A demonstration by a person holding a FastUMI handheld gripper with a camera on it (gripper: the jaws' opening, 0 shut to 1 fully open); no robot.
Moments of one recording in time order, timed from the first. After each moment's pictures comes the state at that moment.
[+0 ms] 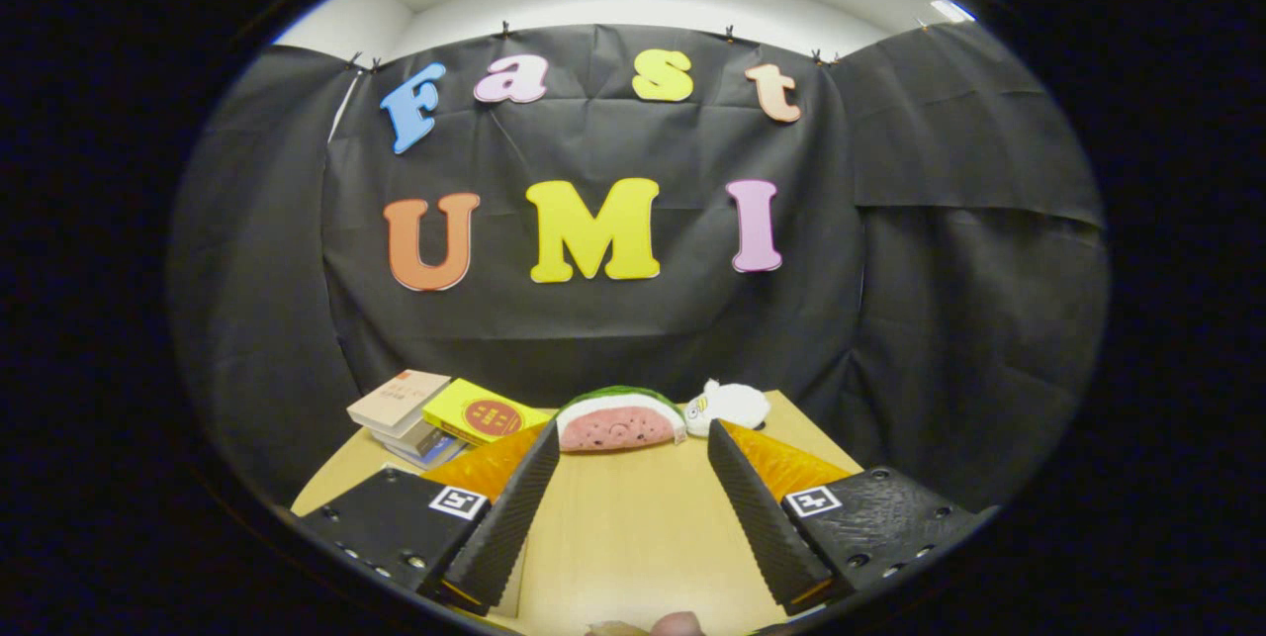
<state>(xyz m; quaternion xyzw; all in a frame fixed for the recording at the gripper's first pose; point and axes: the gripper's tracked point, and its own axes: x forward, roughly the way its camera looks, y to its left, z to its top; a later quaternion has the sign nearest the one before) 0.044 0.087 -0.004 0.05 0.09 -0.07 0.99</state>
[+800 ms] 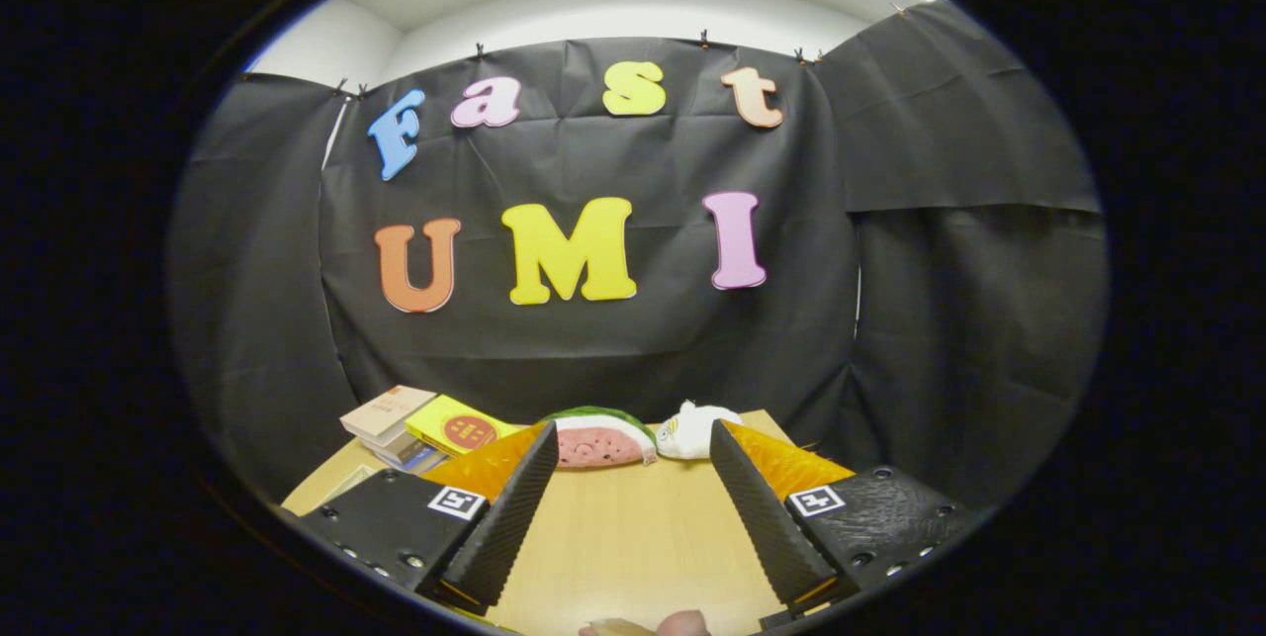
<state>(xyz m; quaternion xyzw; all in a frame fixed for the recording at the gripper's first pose) 0.052 -0.001 0.006 0.06 0.09 -0.04 0.99</state>
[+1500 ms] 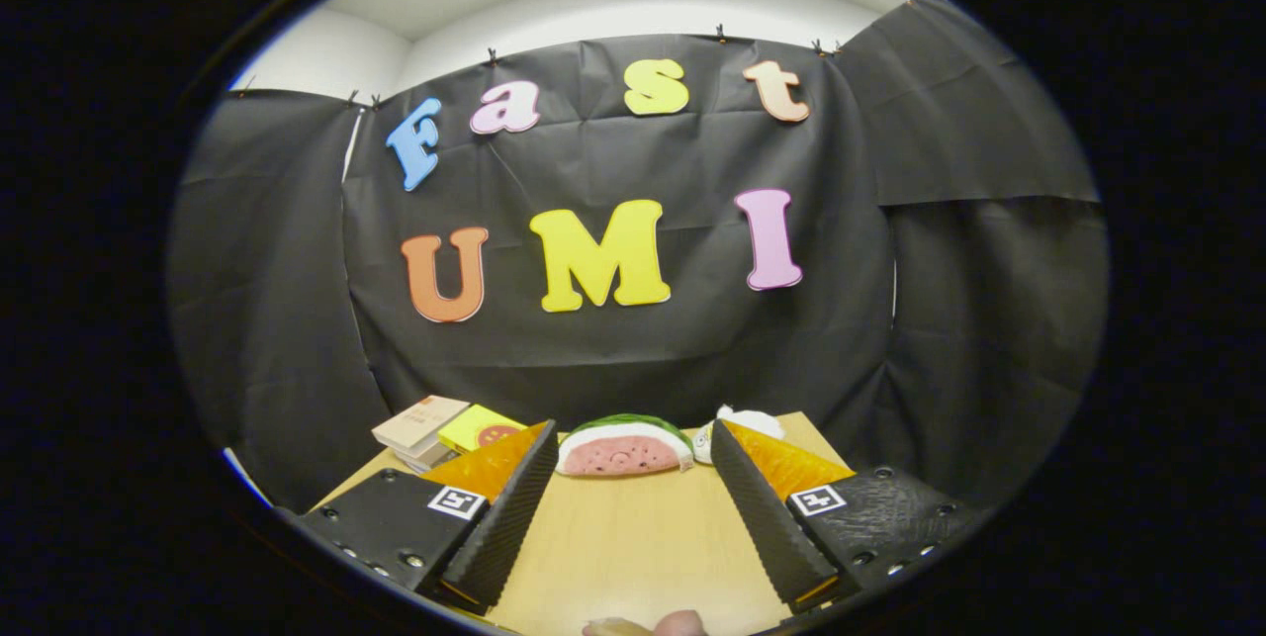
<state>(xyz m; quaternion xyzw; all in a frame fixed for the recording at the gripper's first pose) 0.069 0.025 0.029 0.08 0.09 0.01 0.99</state>
